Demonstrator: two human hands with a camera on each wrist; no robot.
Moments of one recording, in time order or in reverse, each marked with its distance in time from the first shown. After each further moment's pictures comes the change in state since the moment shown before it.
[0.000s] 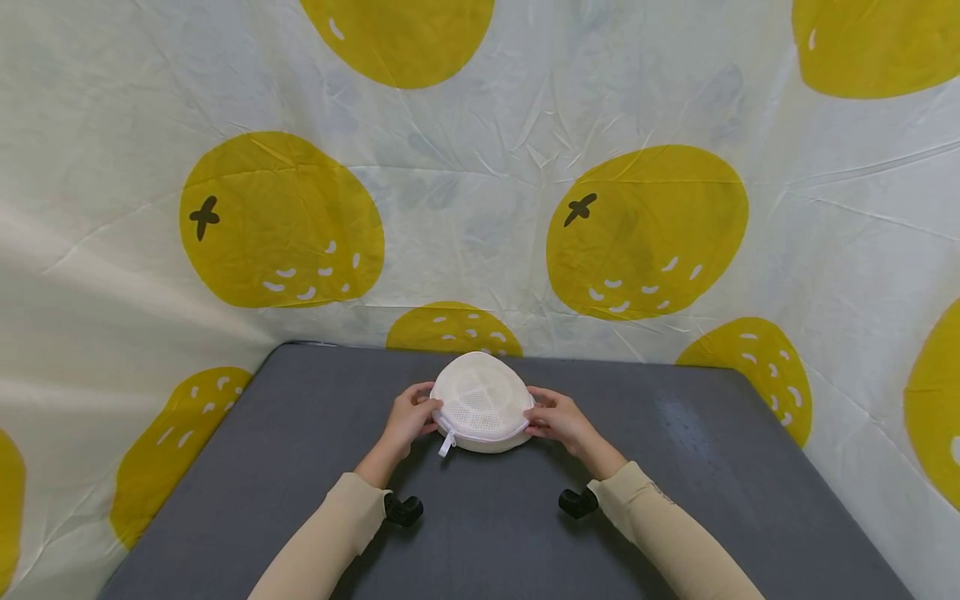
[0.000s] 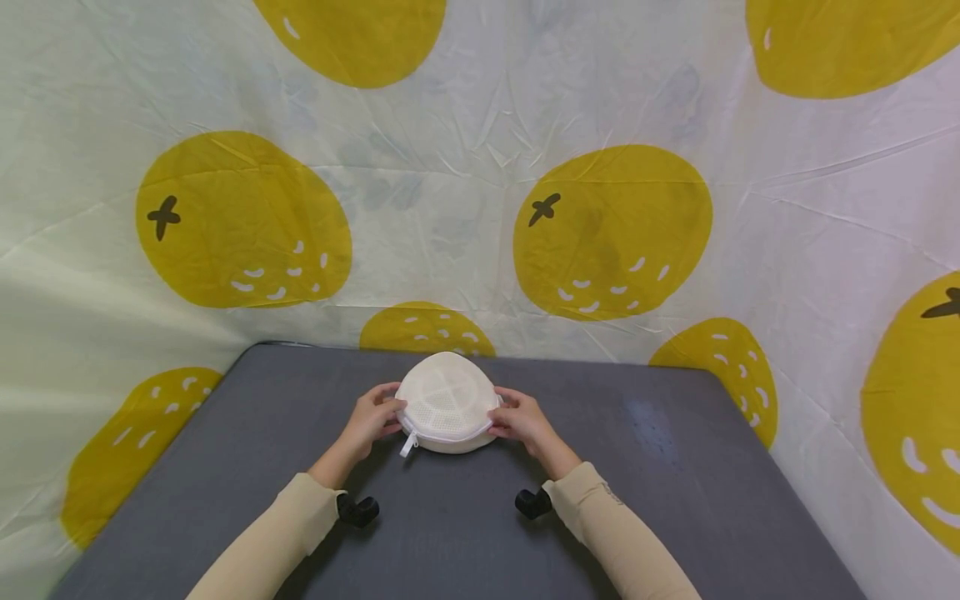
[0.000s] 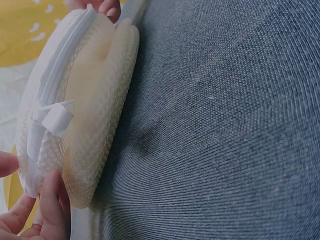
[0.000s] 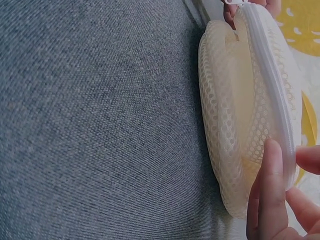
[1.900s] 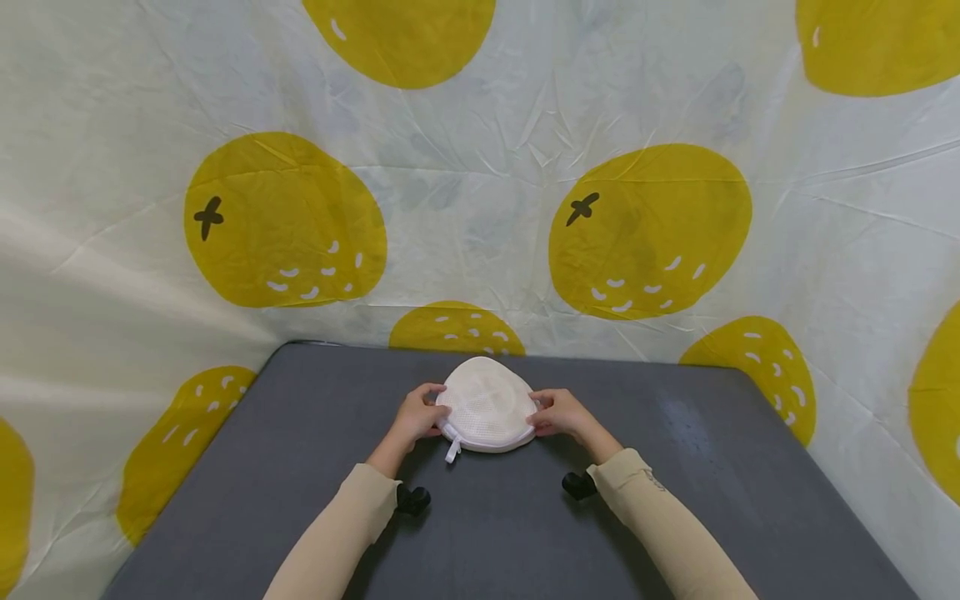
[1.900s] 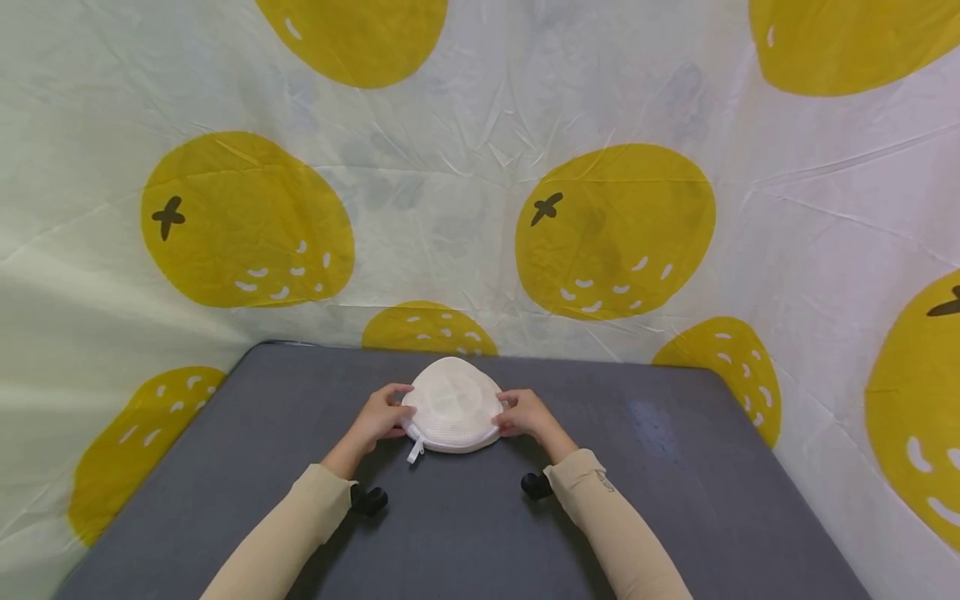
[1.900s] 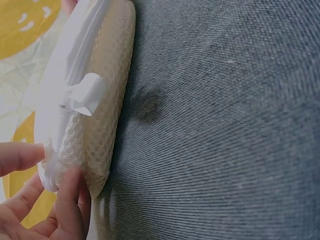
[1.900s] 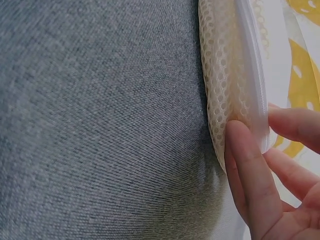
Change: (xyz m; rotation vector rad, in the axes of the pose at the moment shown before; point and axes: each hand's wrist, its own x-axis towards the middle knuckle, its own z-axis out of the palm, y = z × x) left_hand 0.004 0.007 0.004 0.208 -0.074 -0.021; right_hand 0.016 -0.006 -0.008 -0.351 -0.031 0.006
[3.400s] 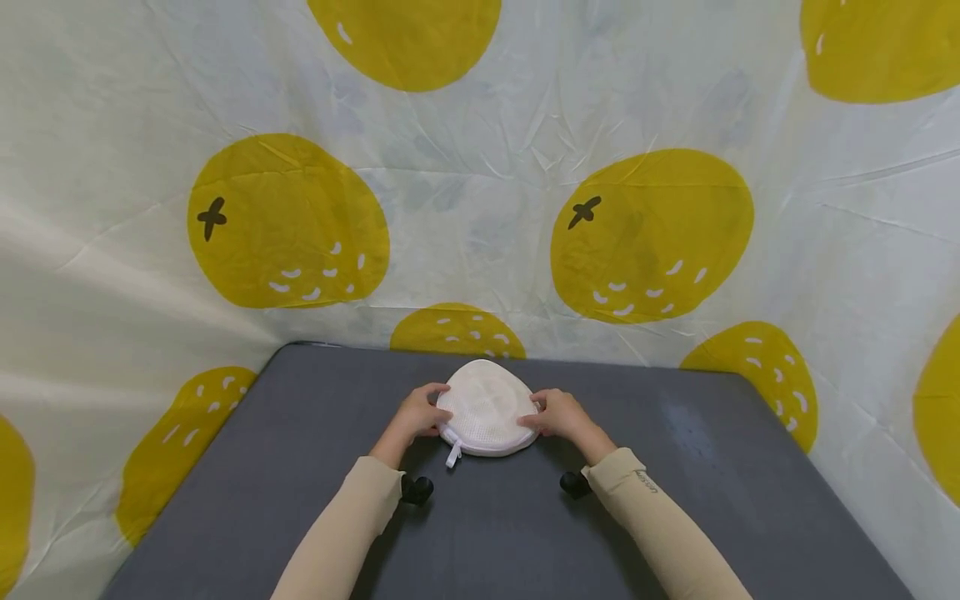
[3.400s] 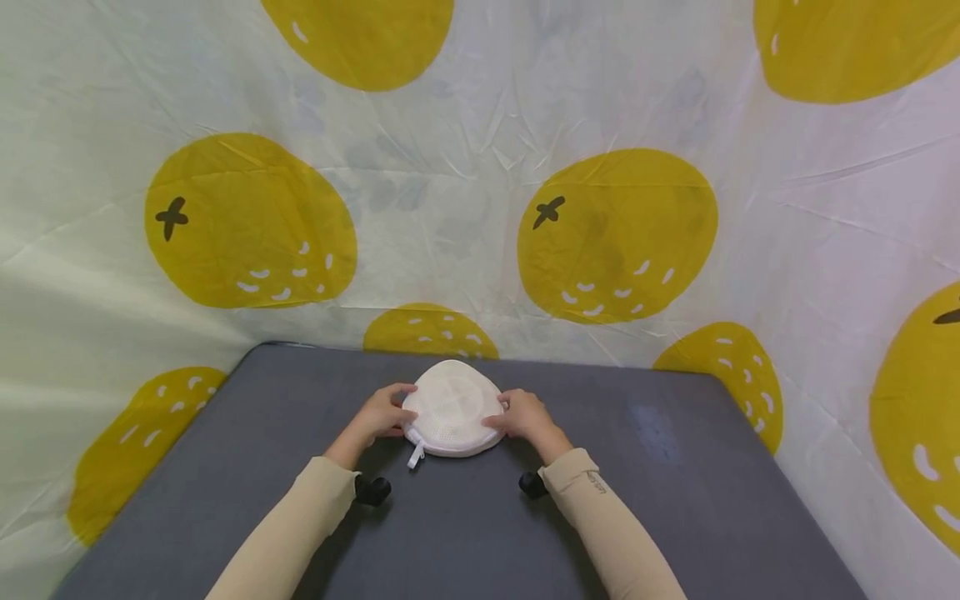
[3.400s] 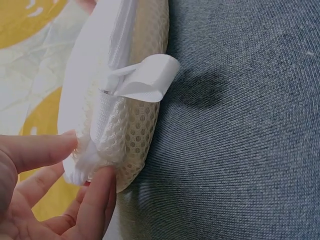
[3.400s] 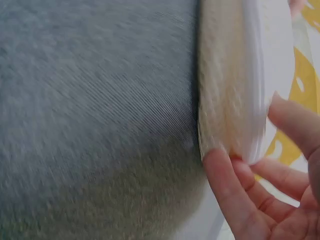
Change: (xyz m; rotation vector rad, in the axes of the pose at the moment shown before) left_hand 0.003 0.016 -0.006 0.157 -0.058 -0.067; right_hand 0.004 -0.008 0.001 -0.435 0.045 -0.074
